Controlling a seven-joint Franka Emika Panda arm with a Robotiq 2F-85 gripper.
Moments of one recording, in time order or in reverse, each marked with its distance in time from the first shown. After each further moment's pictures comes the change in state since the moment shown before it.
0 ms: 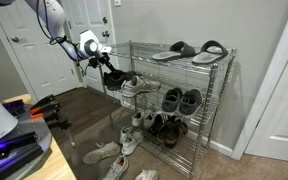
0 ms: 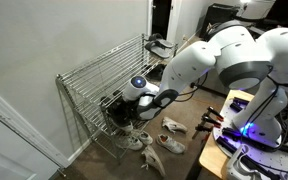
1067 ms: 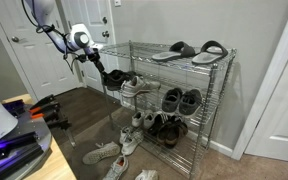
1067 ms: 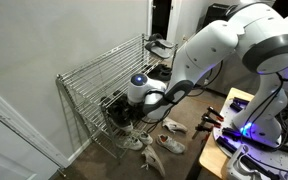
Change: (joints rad) arm 0.037 -0.209 0.055 -0.185 -0.092 -0.212 0.003
